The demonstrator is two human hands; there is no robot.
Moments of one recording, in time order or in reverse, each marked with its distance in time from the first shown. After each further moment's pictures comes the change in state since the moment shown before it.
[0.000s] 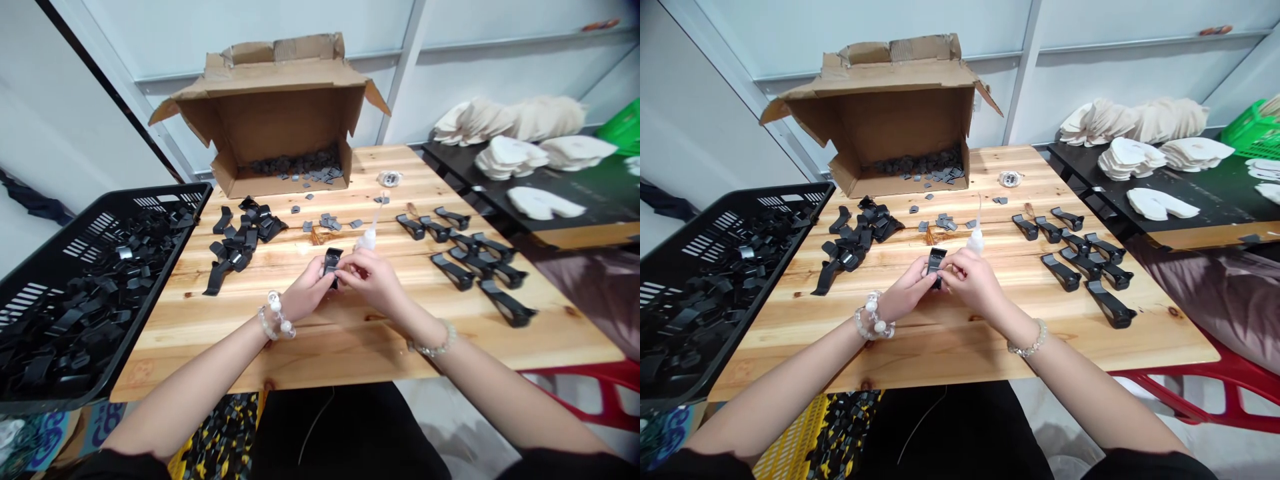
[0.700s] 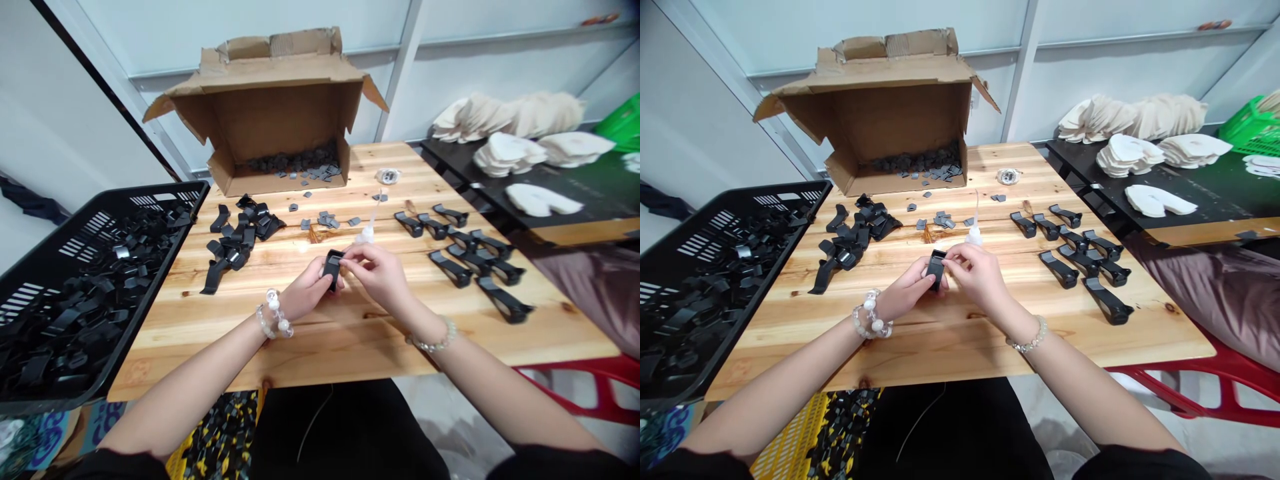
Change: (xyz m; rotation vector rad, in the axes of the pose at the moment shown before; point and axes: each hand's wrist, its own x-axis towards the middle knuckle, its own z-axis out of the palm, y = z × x) left_hand -0.002 0.000 -0.002 0.133 -0.064 -0.033; right_hand 0.000 0.000 -0.004 0.084 0.126 0.098
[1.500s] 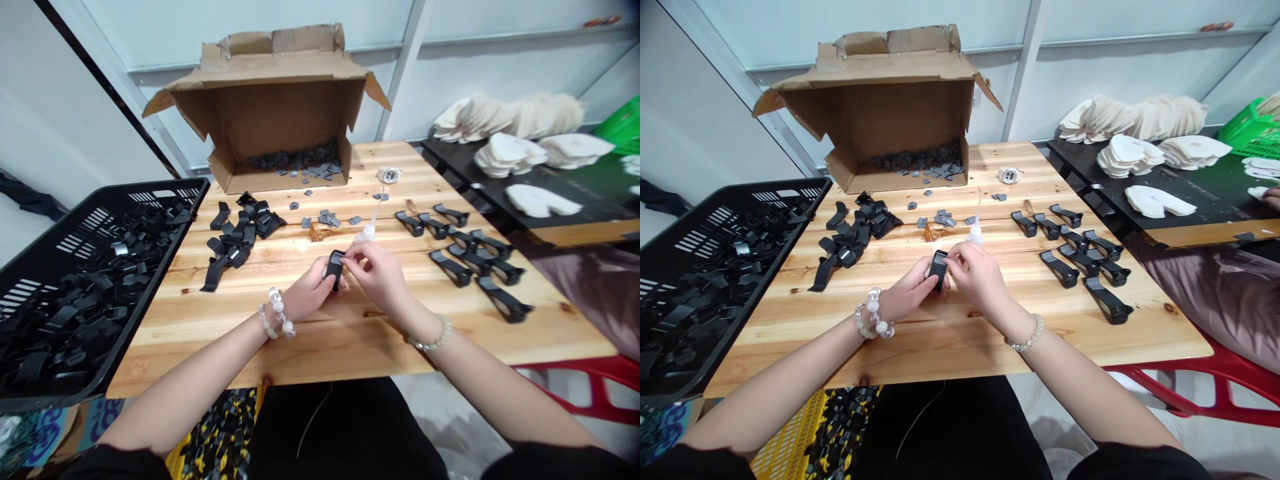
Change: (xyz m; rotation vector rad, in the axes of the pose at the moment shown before) left_hand -0.002 0.002 0.006 0.024 -0.011 0.008; right_hand -0.001 0.002 0.001 -0.231 0.001 -0.100
